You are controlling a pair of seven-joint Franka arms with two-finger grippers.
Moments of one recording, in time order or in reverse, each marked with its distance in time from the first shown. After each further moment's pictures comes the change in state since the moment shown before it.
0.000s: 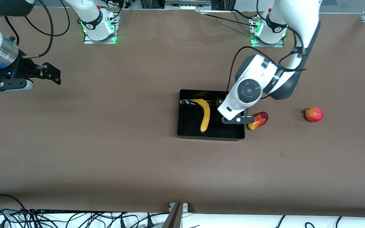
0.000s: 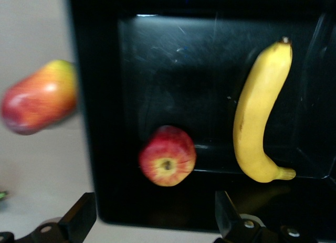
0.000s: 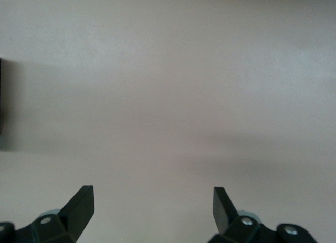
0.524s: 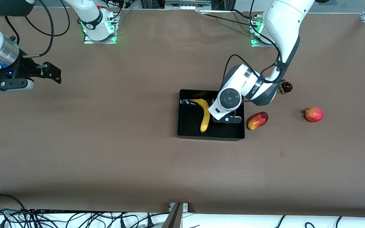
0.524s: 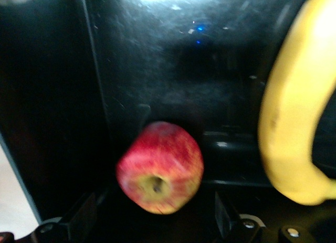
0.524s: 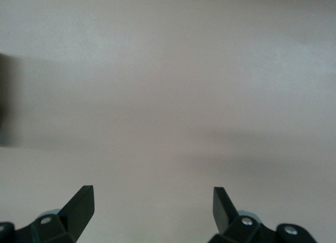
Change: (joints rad) left arm -0.027 0.094 0.002 -0.028 0.077 0.028 -0.024; right arm 0.000 0.000 0.000 0.000 0.000 -0.017 0.000
